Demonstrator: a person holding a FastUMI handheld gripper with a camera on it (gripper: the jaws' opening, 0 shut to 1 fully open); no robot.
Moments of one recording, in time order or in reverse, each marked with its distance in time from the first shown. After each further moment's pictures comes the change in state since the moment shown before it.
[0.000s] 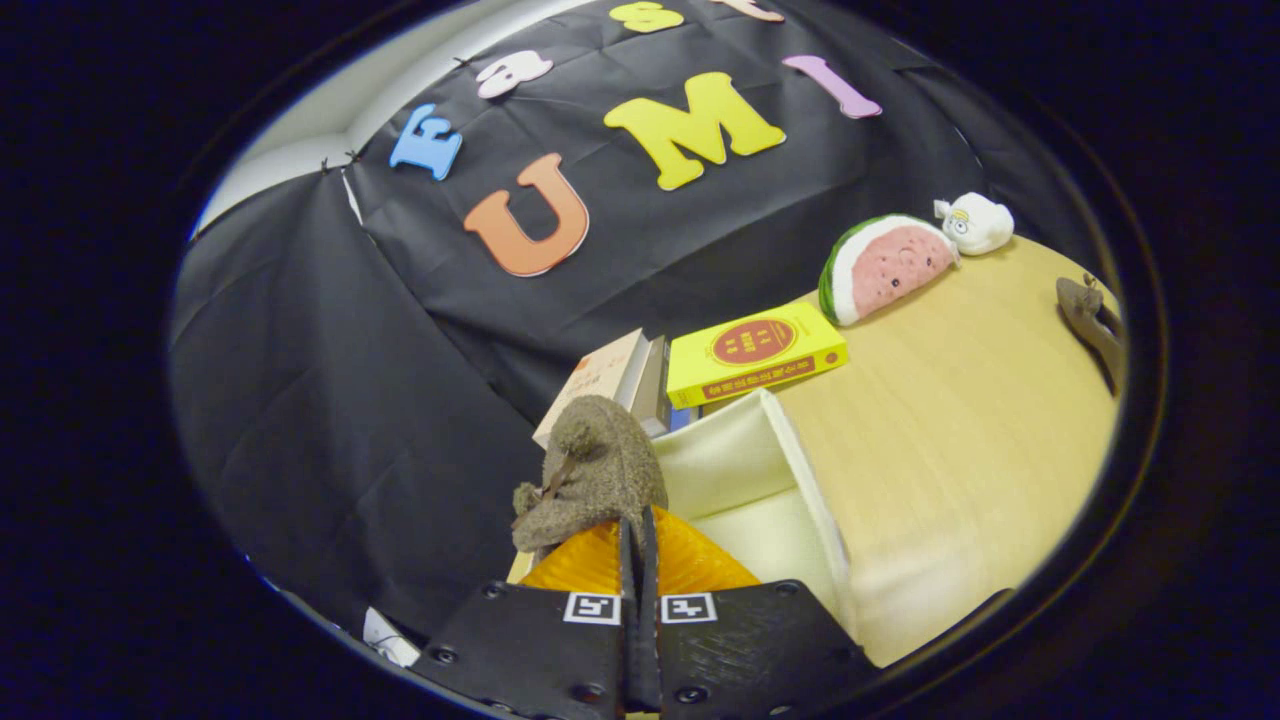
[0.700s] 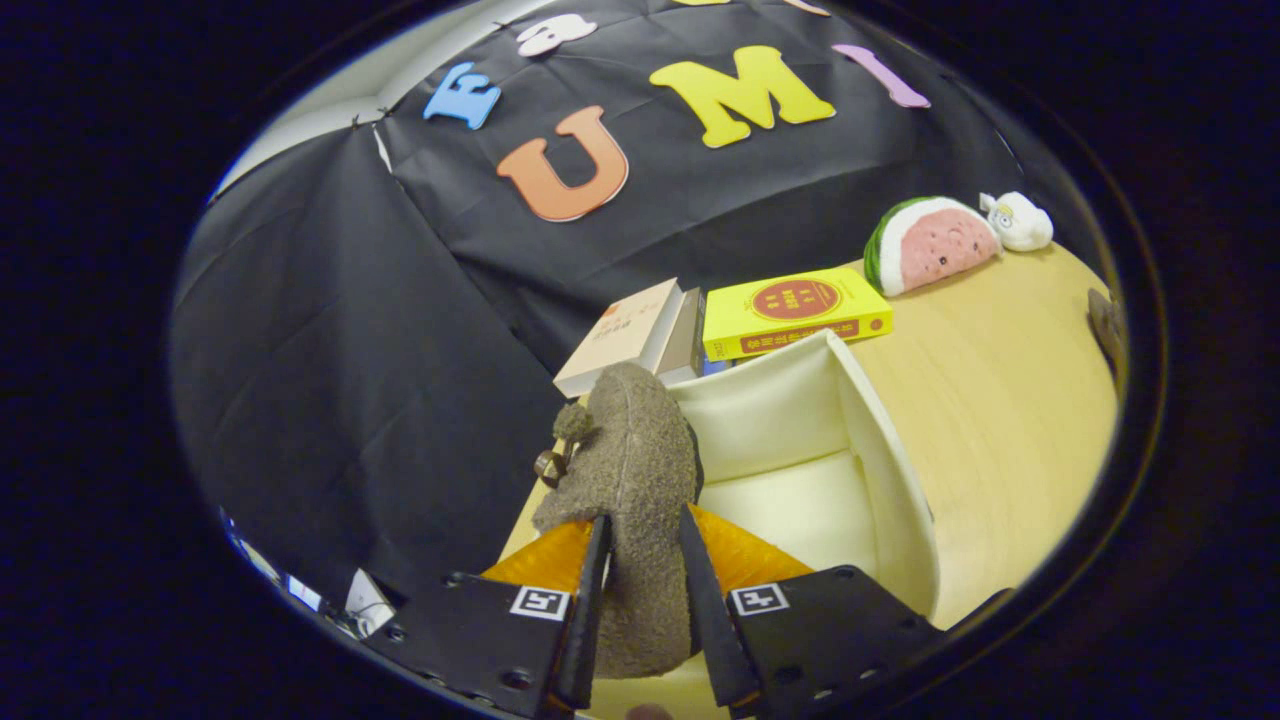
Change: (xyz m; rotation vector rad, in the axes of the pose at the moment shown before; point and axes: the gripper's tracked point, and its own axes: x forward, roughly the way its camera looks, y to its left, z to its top) arm 0.011 0.014 -0.035 -0.109 0.117 0.043
